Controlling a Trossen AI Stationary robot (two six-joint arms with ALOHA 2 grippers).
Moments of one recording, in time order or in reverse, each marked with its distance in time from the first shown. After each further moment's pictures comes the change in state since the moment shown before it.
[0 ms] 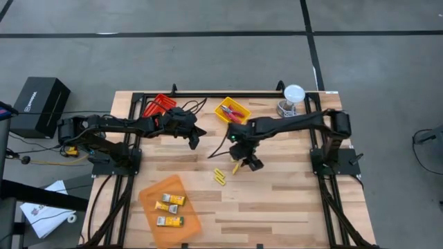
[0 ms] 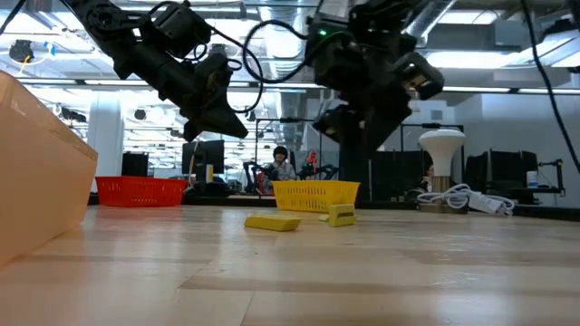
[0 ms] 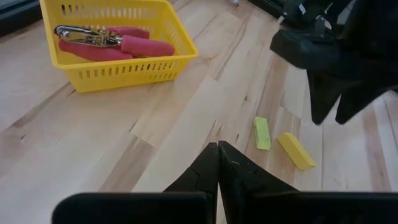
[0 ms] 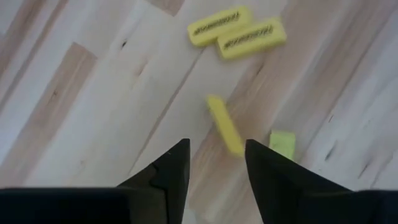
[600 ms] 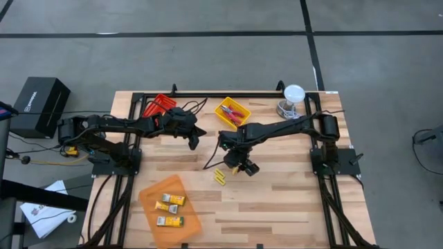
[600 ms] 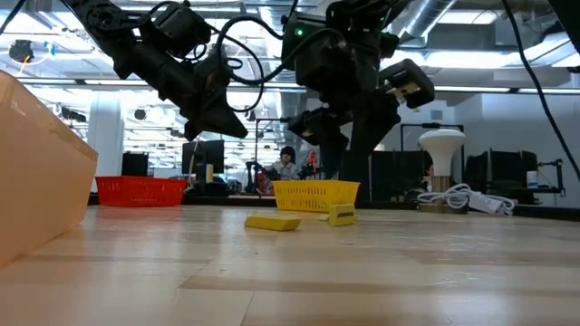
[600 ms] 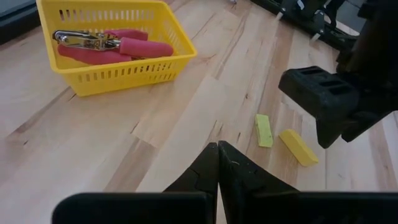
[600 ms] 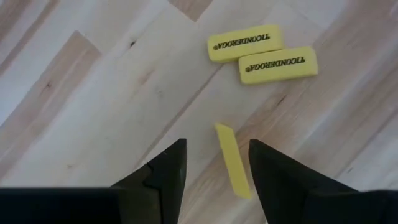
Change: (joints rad) left arm 0.000 0.000 0.000 -0.002 0.001 0.038; right arm 0.055 0.122 0.124 -0.053 0.013 -0.115
